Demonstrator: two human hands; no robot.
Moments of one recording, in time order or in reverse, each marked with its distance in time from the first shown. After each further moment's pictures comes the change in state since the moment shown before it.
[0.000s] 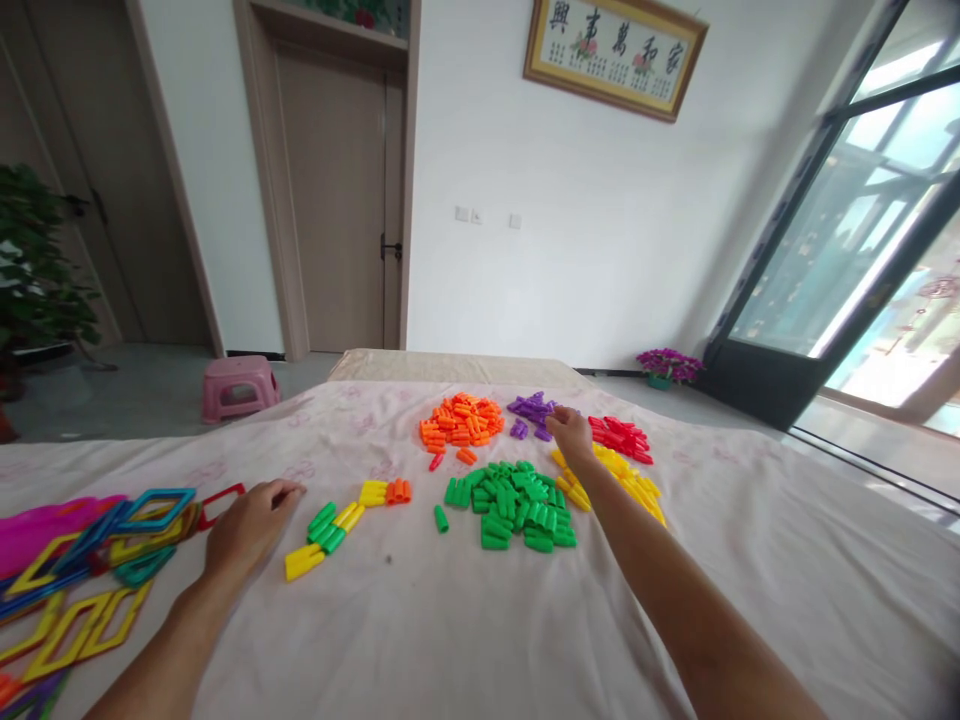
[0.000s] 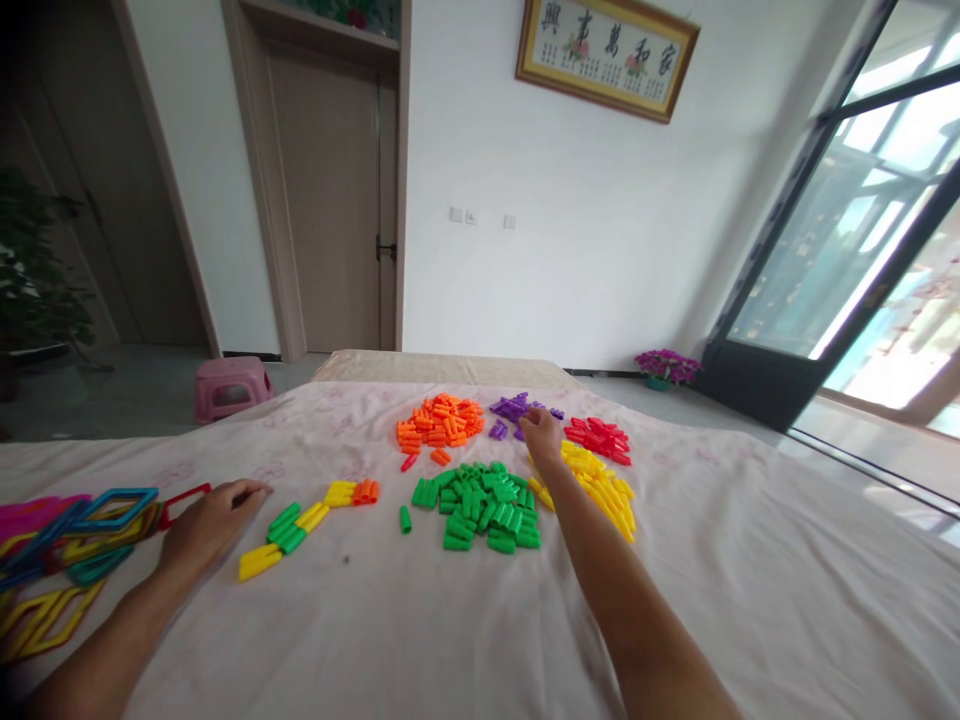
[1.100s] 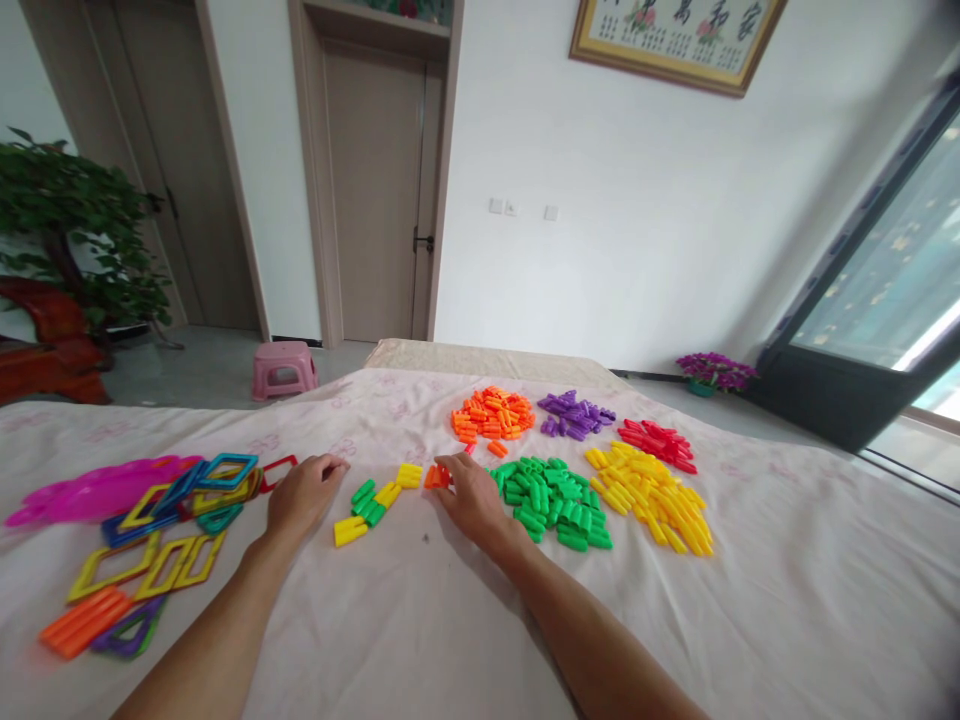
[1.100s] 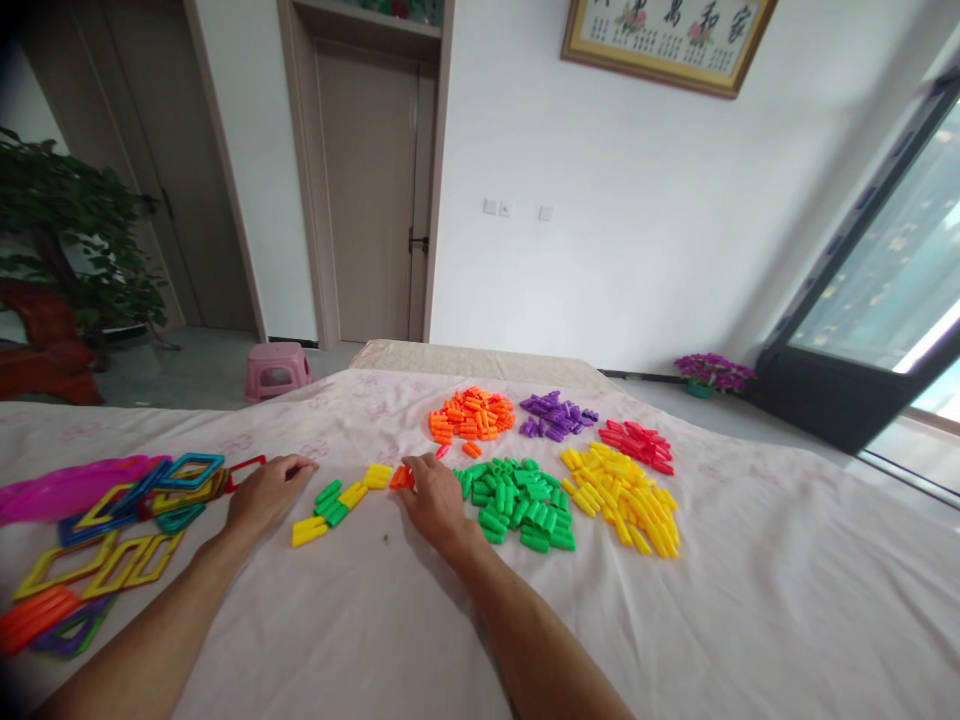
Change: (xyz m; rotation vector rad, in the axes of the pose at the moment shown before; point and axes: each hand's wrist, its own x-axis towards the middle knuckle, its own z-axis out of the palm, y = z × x) left_hand -0.004 0.007 -0.002 0.025 0.011 -0.015; right_hand -0.199 -0.103 0.114 -0.280 -0.653 -0.526
